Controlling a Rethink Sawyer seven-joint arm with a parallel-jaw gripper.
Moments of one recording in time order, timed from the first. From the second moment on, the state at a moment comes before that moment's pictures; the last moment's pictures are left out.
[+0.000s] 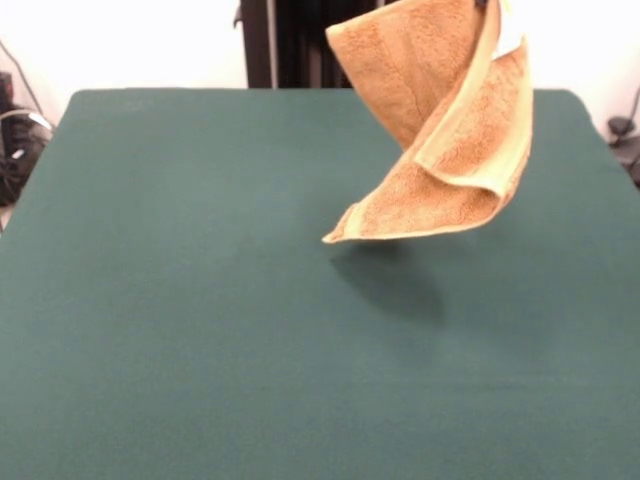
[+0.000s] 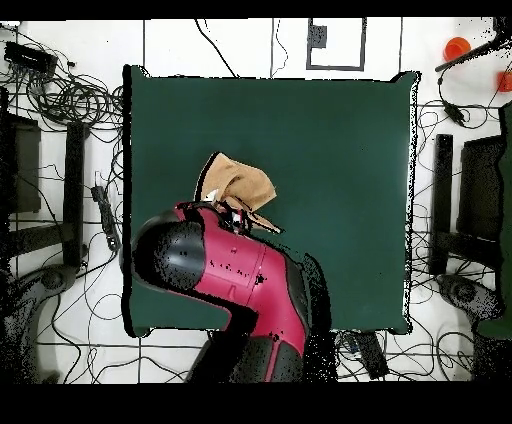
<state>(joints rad) 0.28 -0.81 -0.44 1.70 0.33 0.62 1.58</state>
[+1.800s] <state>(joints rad) 0.03 -0.81 -0.17 1.98 0.34 0.15 1.58</state>
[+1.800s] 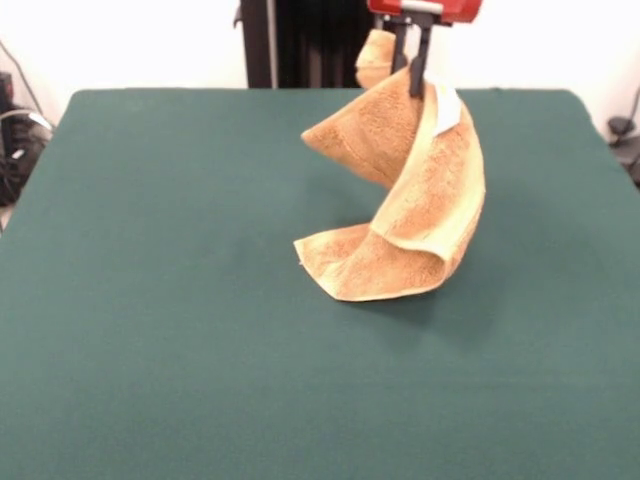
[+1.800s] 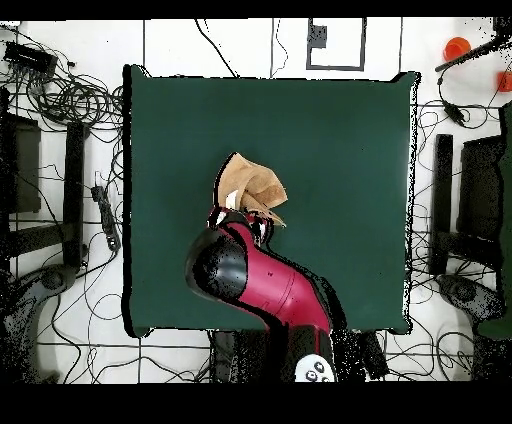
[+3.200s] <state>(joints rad) -0.05 -0.80 -0.09 2.02 0.29 0.08 1.58</state>
